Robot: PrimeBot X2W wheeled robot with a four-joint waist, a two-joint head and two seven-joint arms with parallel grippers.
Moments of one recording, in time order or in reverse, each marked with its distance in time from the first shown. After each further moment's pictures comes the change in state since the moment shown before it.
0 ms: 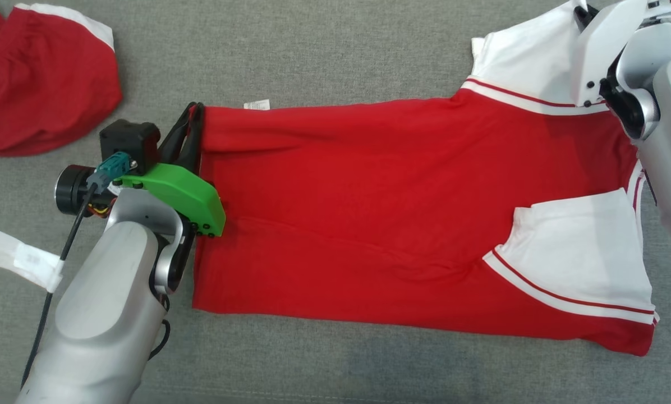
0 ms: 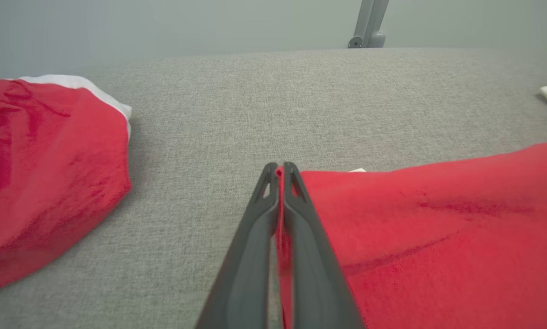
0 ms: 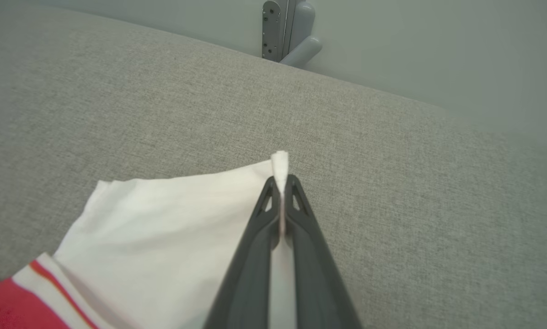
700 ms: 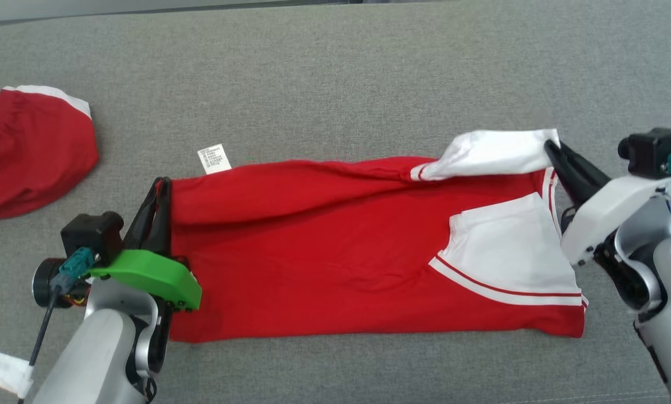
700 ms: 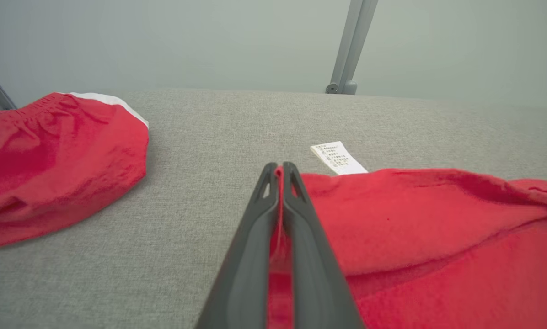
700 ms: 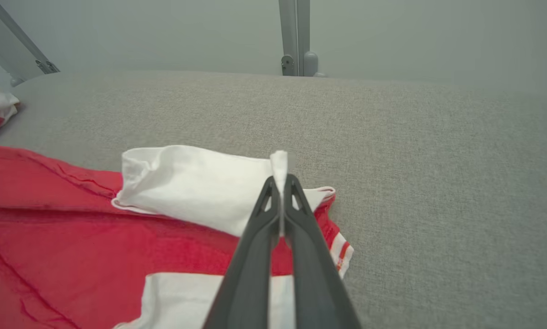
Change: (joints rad) left arm 0.291 0.083 0.064 -0.211 -0.068 0.080 -0.063; right arm 0.665 -0.085 -0.088 -0.672 0.227 0.000 -0.105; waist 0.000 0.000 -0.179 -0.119
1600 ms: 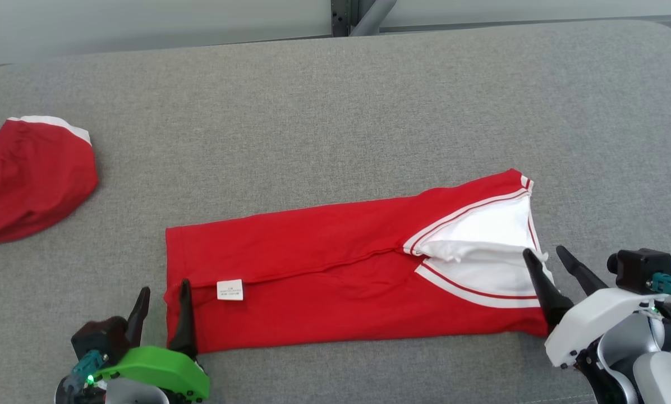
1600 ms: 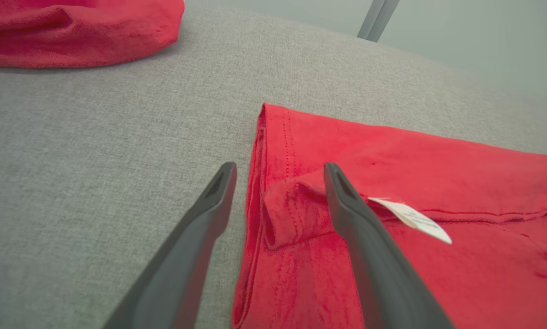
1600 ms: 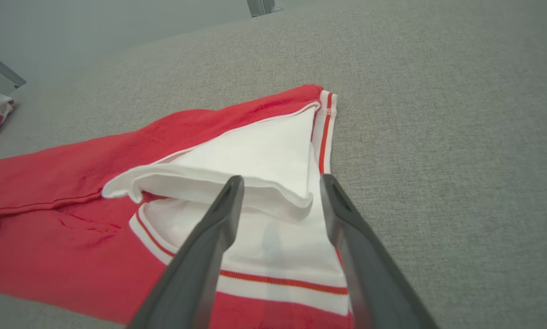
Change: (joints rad) left arm 0.266 -0.055 0.036 0.033 -0.098 0.036 -0.108; right arm 0.378 0.205 -0.169 -0.145 -0.095 0.000 -0.010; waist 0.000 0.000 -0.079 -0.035
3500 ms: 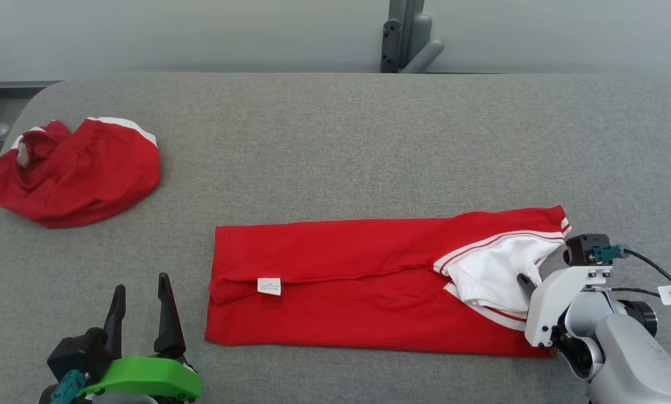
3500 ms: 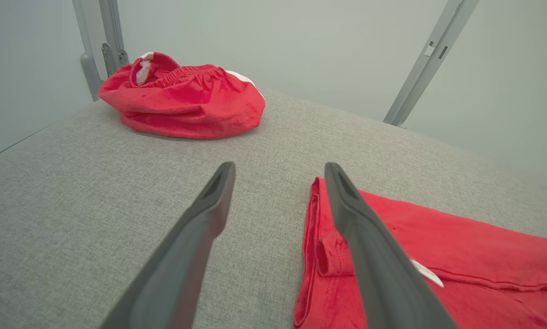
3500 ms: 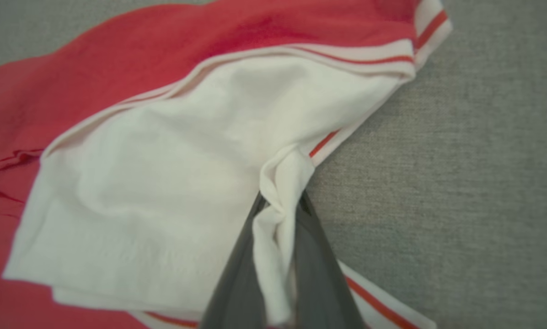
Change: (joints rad) left arm 0.097 -0.033 0.091 -0.148 0.062 0.059 -0.040; right arm -0.293 0.004 0.097 0.604 0.003 0.001 0.097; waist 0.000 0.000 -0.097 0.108
